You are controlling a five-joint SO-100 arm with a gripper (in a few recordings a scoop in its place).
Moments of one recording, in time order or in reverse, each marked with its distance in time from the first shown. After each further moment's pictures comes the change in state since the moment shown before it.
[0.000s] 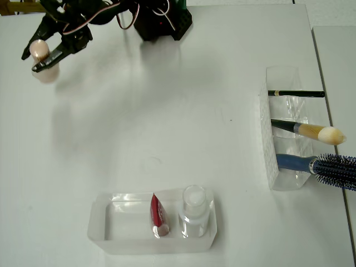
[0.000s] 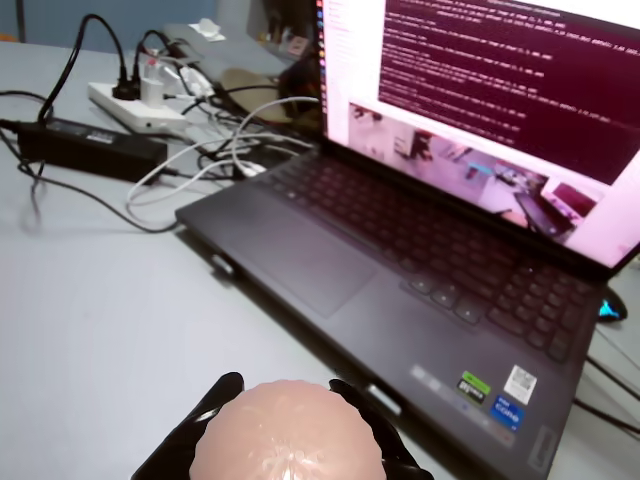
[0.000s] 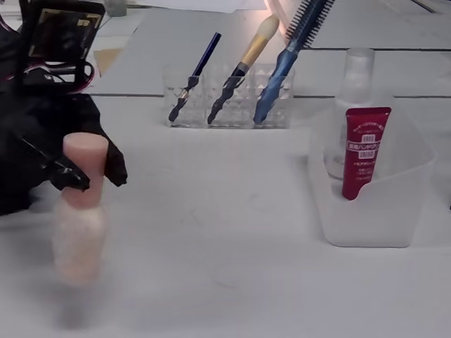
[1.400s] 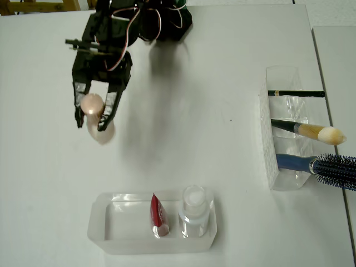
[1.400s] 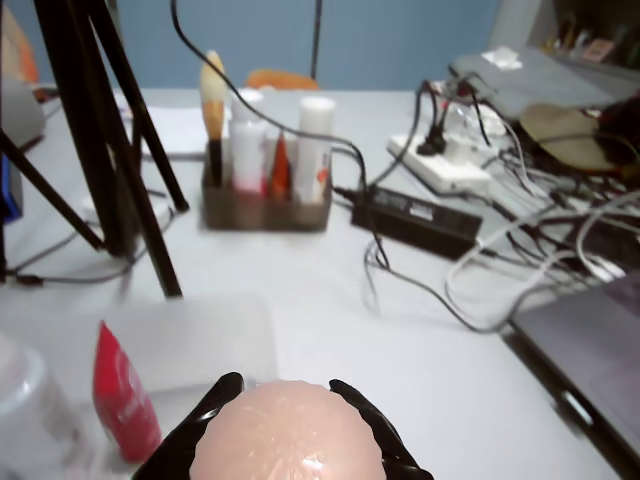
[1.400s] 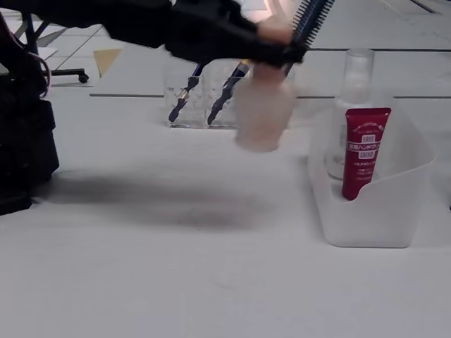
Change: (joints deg) arm -33.5 -21.1 -41.2 25.8 10.7
